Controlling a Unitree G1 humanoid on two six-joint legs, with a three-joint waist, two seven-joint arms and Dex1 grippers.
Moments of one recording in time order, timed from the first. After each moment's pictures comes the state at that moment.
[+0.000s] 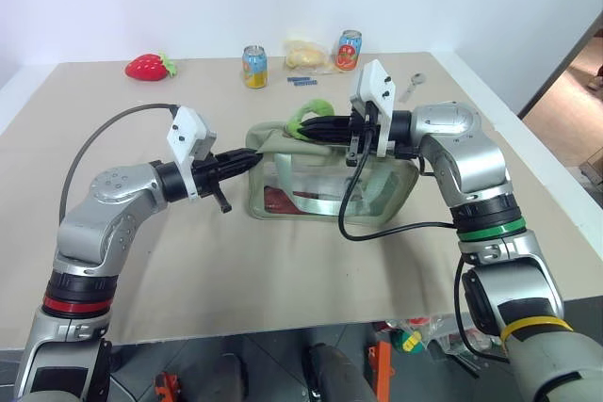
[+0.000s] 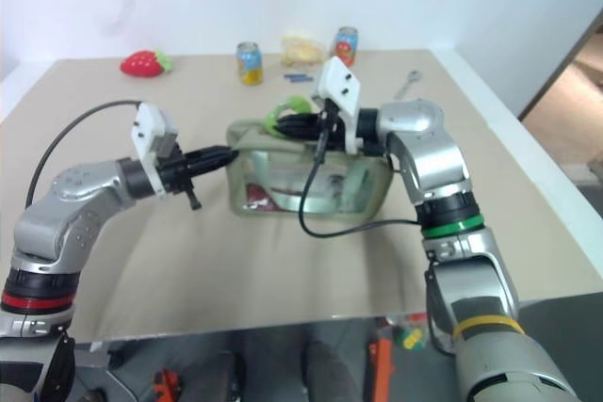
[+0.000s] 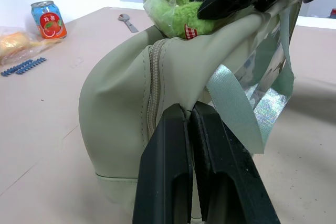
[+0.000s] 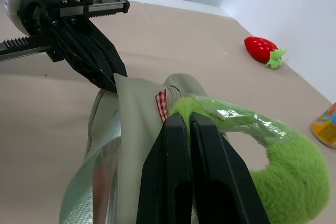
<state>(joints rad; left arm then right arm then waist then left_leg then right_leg) -0.54 0.57 0.04 -0.19 -0.51 0.56 -0.83 -0.98 -0.48 0.16 0.26 0.26 0.29 1.13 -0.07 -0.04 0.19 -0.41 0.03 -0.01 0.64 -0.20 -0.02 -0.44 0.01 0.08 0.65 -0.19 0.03</state>
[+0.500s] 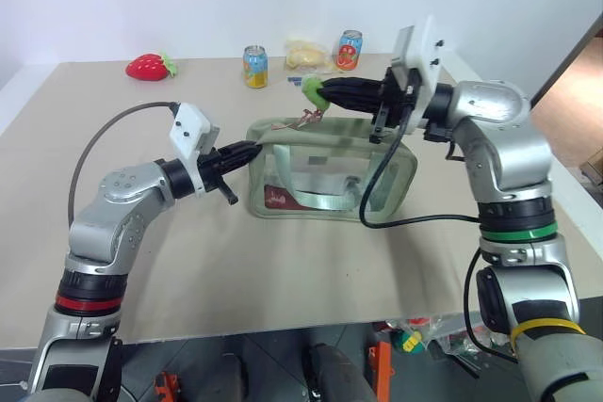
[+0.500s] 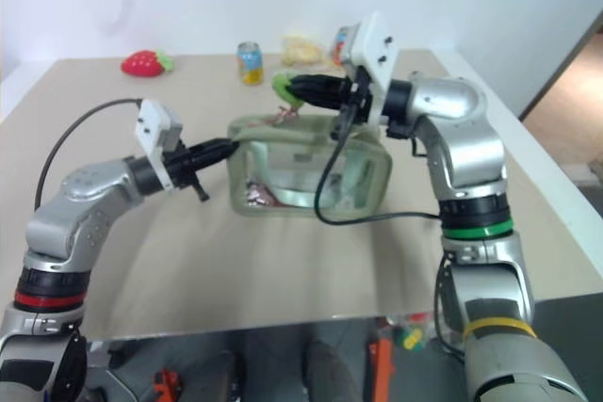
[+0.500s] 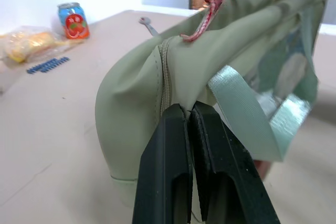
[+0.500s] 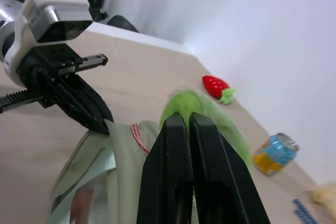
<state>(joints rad) -0.56 0.51 0.04 -0.17 -0.47 0.55 -0.71 -0.95 -0.56 0.03 0.06 0.32 0.34 1.04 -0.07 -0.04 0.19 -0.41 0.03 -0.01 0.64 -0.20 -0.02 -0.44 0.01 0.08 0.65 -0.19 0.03</state>
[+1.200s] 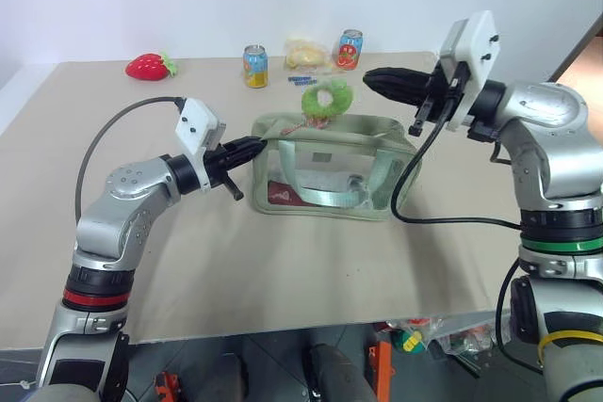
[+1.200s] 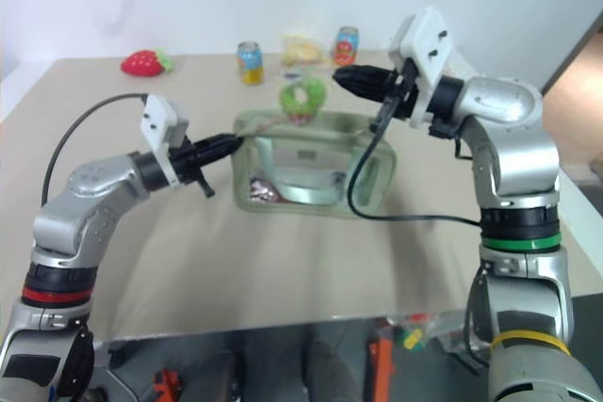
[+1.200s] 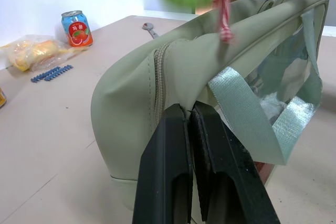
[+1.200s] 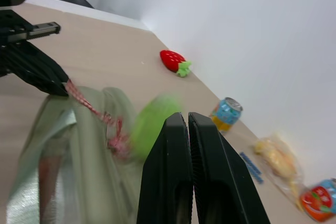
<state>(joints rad) -0.58 0.49 0.03 -0.17 -0.44 0.54 -0.73 -0.90 -0.69 -0.05 0.04 0.32 0.35 0.99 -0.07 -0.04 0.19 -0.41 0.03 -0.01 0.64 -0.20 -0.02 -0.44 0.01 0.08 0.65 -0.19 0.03</state>
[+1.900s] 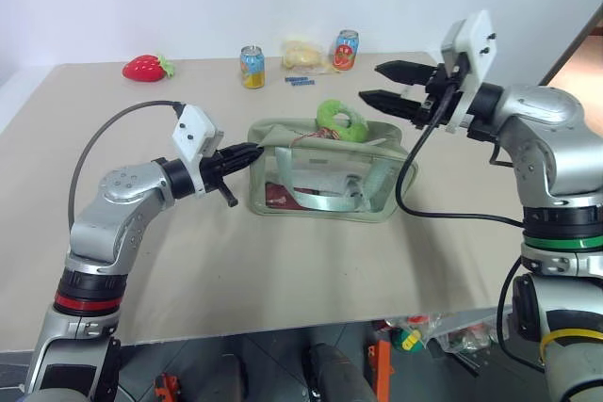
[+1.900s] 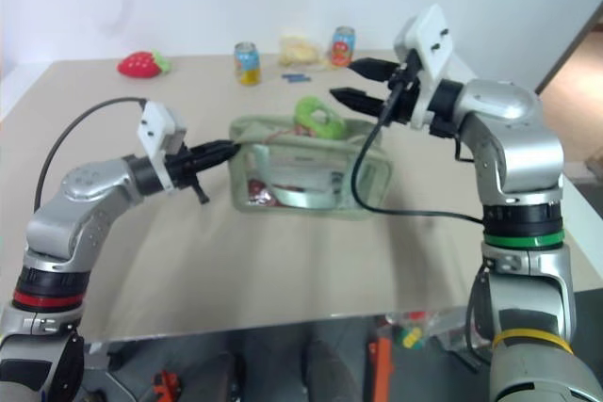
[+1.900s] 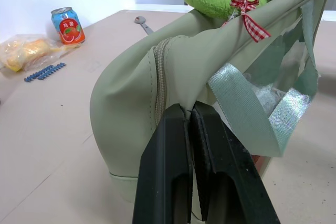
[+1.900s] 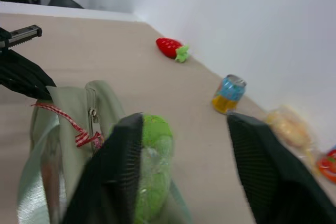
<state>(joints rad) -0.55 0.53 0.01 -0.18 -0.43 0.51 -0.77 -0.93 -0.68 -0.02 0.09 0.38 0.53 0.95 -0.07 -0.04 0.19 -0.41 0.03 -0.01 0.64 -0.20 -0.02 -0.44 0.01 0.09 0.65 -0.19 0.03</state>
